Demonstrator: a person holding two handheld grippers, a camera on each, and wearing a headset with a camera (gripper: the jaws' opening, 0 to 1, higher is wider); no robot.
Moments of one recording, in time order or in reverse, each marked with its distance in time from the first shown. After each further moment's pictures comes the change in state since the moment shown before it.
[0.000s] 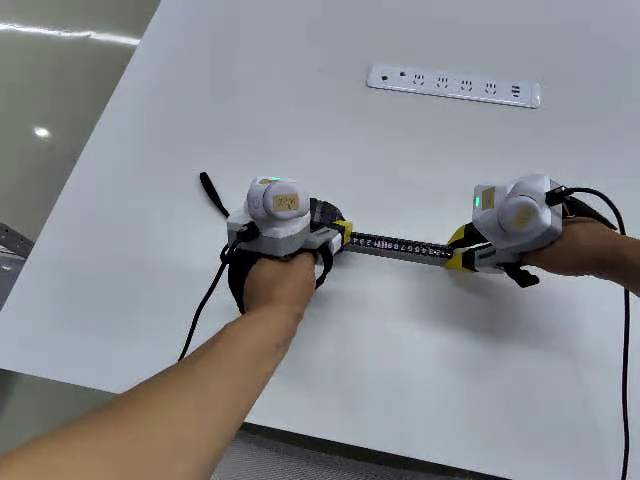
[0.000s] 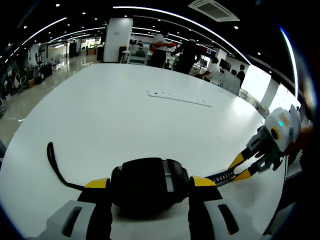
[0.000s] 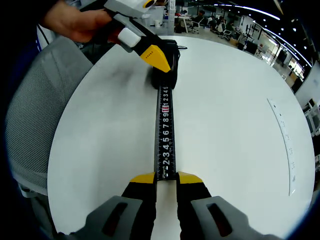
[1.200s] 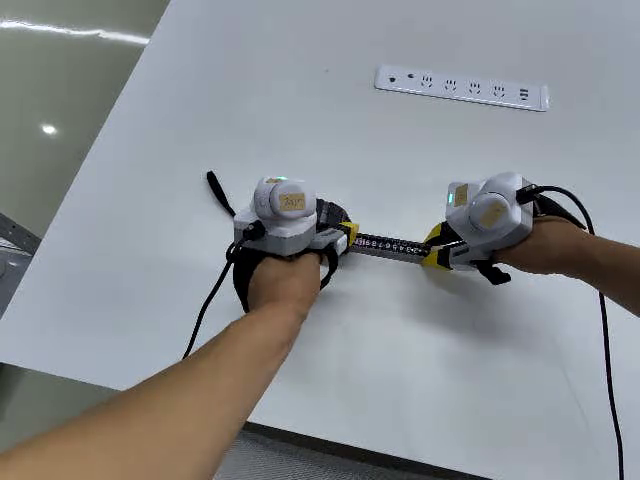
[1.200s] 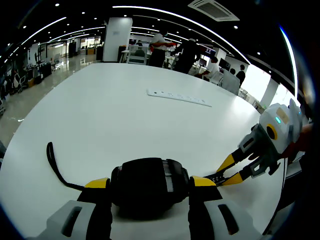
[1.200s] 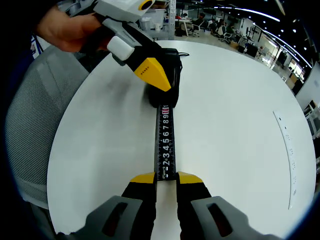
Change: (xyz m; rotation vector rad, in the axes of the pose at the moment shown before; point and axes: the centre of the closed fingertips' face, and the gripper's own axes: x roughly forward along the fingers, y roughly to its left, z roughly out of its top) left arm 0.002 0.001 0.000 0.001 0.005 -0.005; right arm 0.024 -0.002 0.036 -0.004 -0.033 0.006
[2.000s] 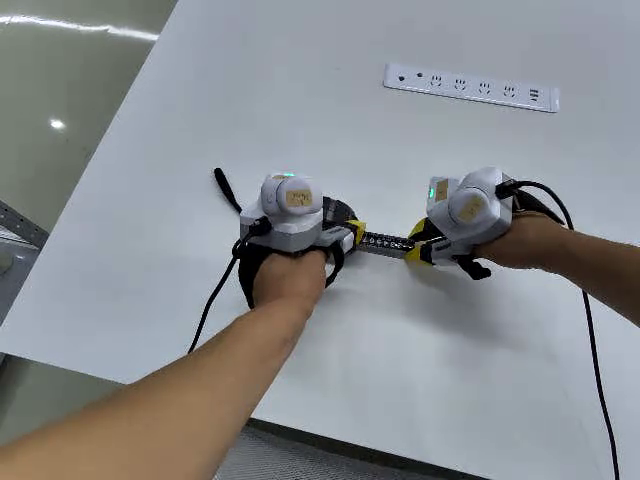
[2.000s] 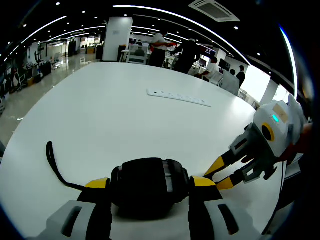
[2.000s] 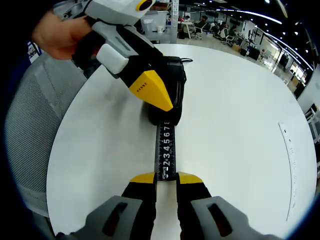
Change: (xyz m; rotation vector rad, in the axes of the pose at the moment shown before) left arm -0.002 0.001 0.000 -0.008 0.002 -0.007; right arm 0.017 0.001 0.027 -0.011 -0.019 0.012
